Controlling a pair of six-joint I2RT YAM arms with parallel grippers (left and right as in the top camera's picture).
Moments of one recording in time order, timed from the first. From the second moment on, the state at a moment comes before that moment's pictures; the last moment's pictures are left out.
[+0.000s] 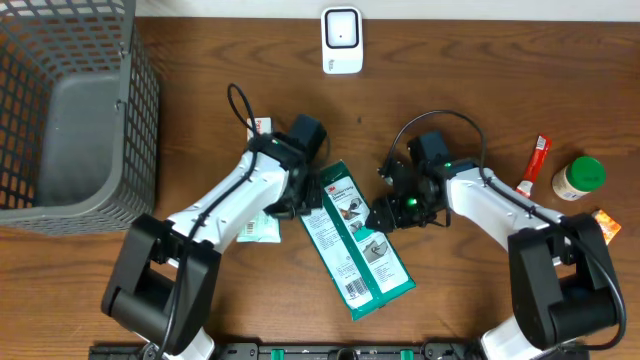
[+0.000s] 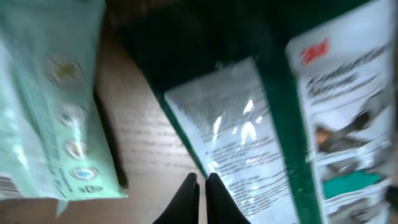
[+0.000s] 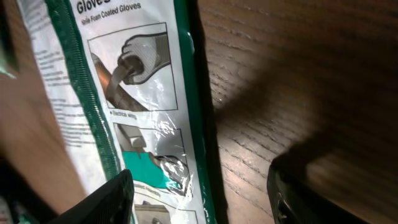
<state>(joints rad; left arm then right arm) -0.52 1.78 1.18 -0.89 0.14 -0.60 0.31 1.76 0.93 -0.64 -0.50 0.04</state>
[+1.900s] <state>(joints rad) -0.53 1.76 0.94 -0.57 0.16 -0.77 0.50 1.79 0.81 -0.20 -0.80 0.31</state>
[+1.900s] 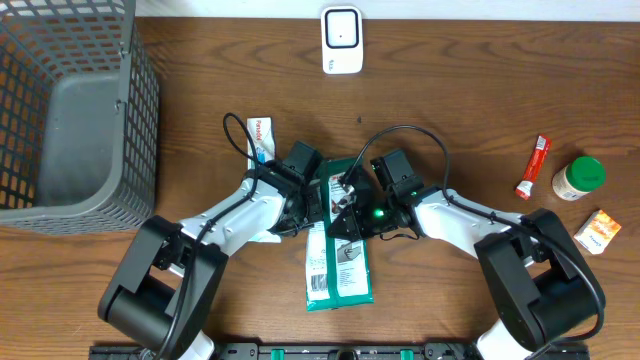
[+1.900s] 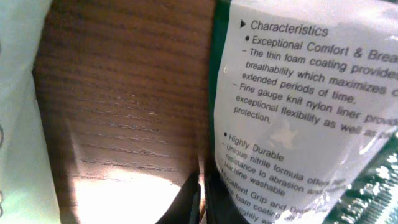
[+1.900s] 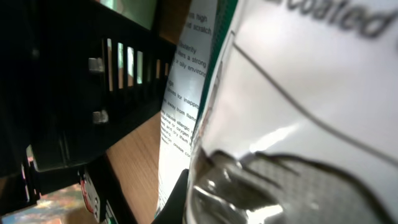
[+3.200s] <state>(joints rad) 0.15 1.31 1.32 -0.89 0.13 -0.51 0.57 1.86 2.11 -1.16 0.08 -0.25</state>
